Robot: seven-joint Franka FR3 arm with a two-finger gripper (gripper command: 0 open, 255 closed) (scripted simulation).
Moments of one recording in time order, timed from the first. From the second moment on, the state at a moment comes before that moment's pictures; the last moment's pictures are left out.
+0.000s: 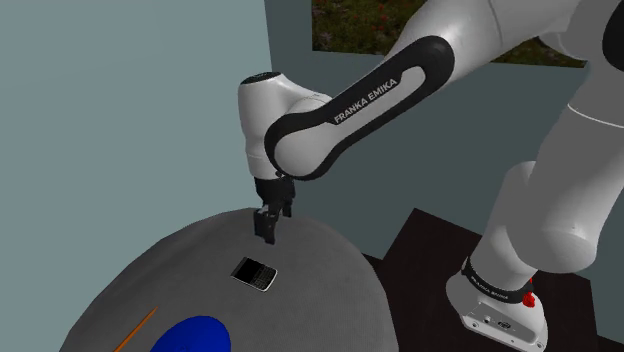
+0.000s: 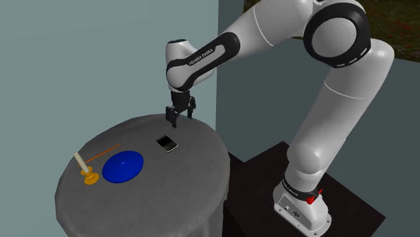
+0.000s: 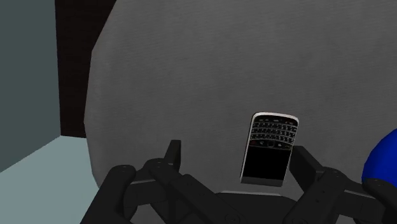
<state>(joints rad) 0.17 -0.03 0.34 -2.23 0.10 2.19 0.13</state>
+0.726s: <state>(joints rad) 0.26 0.30 0.36 -2.04 -0.06 2.31 0.28</state>
